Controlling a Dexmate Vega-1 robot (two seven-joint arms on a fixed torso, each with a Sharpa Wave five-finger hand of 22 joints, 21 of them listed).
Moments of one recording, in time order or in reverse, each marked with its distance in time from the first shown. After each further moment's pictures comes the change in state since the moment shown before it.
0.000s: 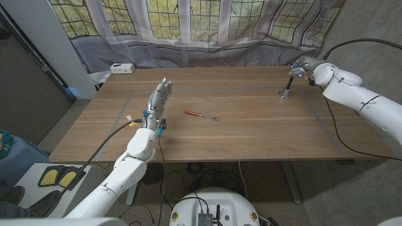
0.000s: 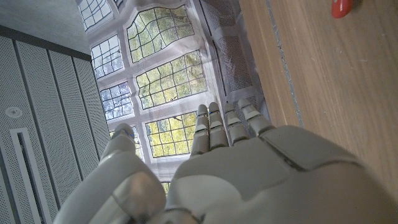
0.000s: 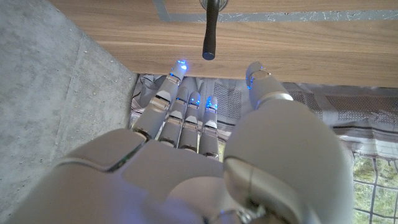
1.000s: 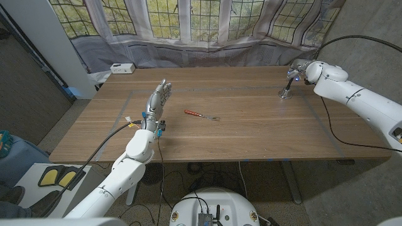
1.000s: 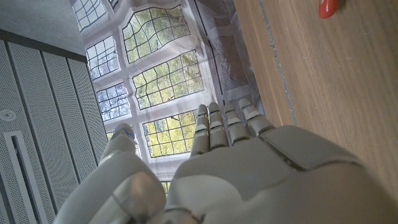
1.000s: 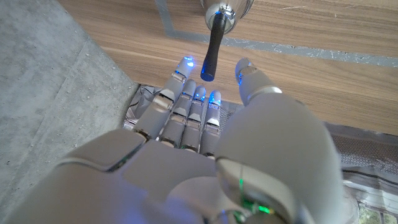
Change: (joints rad) left arm 0.022 0.012 -0.008 -0.027 0.008 0.021 0.022; left_hand 0.000 0.000 0.000 0.000 0.000 0.000 0.000 0.000 0.000 0.000 0.000 -0.006 0.000 0.000 0.000 0.000 0.000 -0.005 0.005 0.000 0.000; right arm 0.134 0.081 -0.130 0.154 -0.147 0.001 0.137; right_hand 0.106 0.033 0.004 -0.004 0.007 0.107 -0.017 0.008 0.005 0.093 -0.011 0.049 0.005 0.113 -0.055 0.064 0.050 0.094 -0.049 0.008 0.000
